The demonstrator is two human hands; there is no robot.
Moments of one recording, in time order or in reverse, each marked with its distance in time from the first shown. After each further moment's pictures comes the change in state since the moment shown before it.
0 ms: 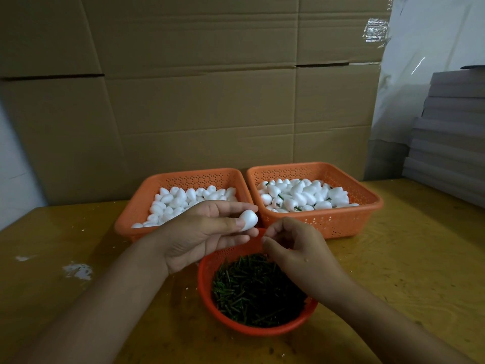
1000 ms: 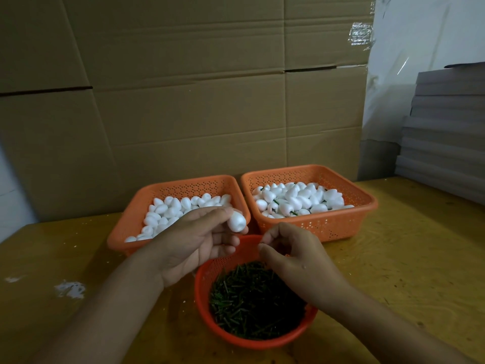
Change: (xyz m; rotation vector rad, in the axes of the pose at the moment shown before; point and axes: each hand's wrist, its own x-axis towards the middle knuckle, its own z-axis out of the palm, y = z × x) left_hand 0.004 0.002 0.003 0.086 0.129 0.014; right_hand 0.000 0.001 0.000 -0.001 0.007 -0.011
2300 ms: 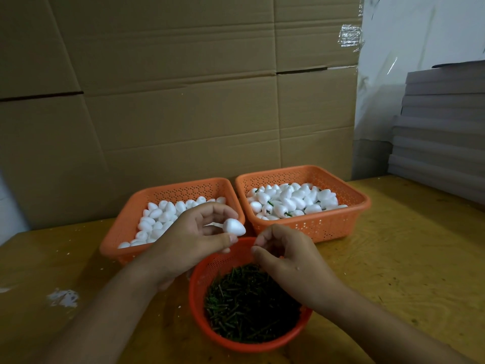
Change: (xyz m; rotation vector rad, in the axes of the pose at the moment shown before) left_hand -0.004 -0.003 0.000 0.417 0.055 0.225; right_hand 0.000 -0.001 0.000 0.033 -0.010 0.022
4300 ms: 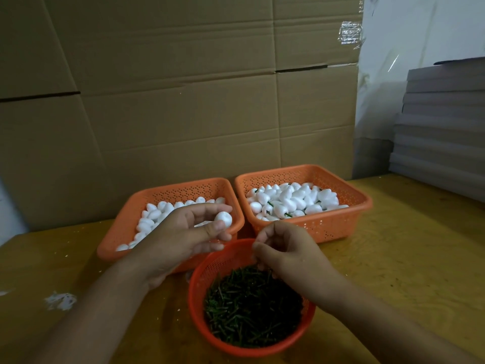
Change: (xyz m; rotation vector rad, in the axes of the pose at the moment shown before) left_hand 0.008 -0.005 -0.013 -0.170 0.019 -0.086; right_hand 0.007 -0.005 -0.001 0.185 -0.036 0.104
